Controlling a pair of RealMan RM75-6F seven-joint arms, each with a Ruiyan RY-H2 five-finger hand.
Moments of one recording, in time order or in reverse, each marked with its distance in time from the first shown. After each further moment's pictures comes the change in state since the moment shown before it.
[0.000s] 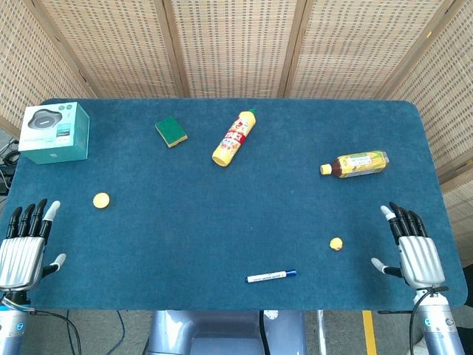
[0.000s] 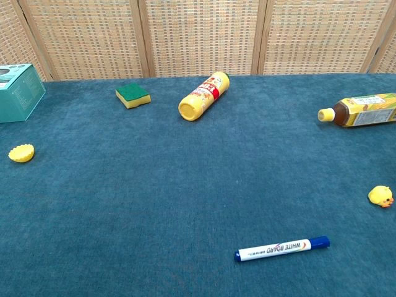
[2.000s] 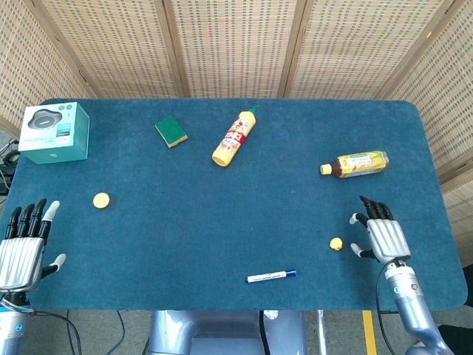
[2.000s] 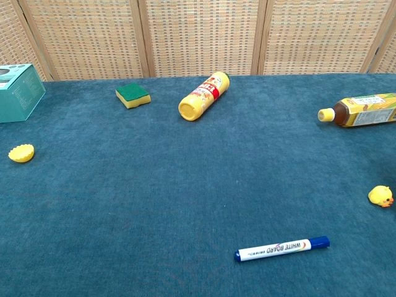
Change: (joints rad) left arm 0.005 0.007 -0.001 -0.009 0.013 0.003 -0.009; right arm 0.177 -0.086 0.069 0.036 0.263 -0.294 -0.186
